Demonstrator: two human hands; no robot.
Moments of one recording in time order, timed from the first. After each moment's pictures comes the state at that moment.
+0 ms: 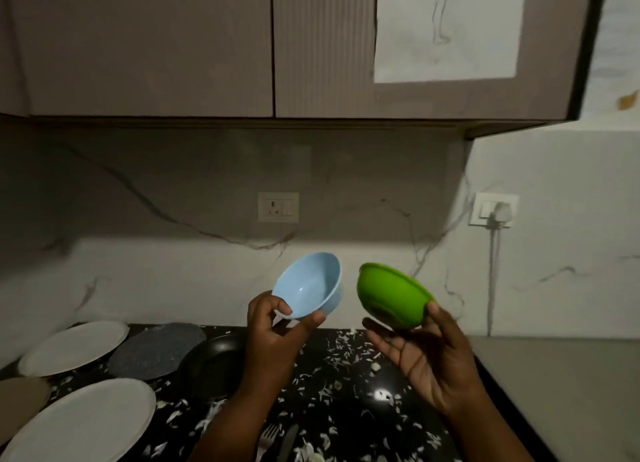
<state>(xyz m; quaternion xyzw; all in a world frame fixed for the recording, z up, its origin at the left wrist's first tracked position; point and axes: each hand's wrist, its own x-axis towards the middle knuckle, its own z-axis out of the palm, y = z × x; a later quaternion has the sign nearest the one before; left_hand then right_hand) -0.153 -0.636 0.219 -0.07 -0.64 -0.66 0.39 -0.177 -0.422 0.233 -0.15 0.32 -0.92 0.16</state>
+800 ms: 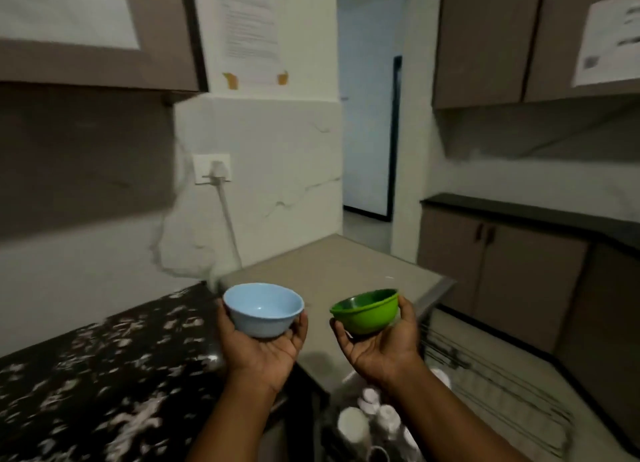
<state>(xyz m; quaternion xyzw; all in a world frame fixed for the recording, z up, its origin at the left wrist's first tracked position) -0.026 -0.283 0.202 0.04 -0.19 -0.95 -0.24 0.040 -0.129 0.189 0.20 0.14 -0.96 -0.10</state>
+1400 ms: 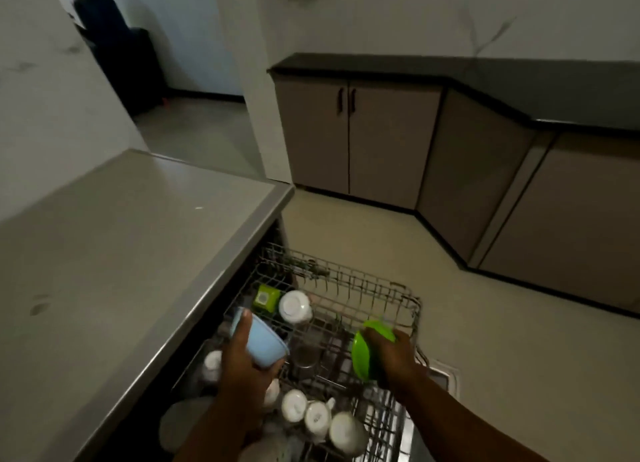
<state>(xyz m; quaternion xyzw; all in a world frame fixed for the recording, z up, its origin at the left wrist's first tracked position) 0.010 0.079 -0.027 0.16 -0.55 -0.73 -0.37 0.167 0.220 -0.114 0.63 0.40 -0.65 -0.16</state>
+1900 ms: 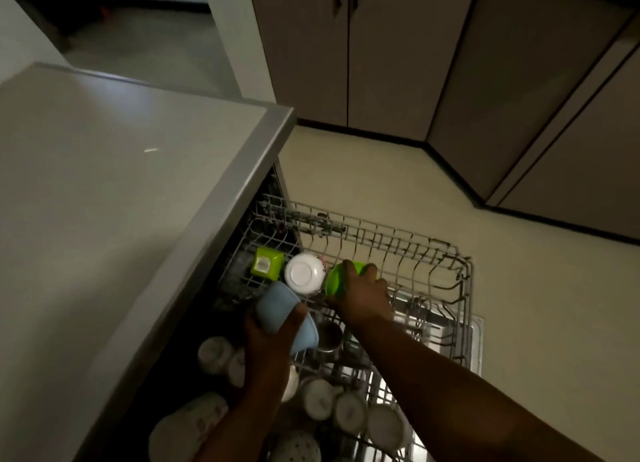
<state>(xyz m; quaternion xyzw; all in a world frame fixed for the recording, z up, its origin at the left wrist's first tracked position) -0.044 0.113 -0.137 -0.03 -0.74 -0.59 -0.32 0.026 0.251 -0.195 0.54 0.79 -0.27 0.04</state>
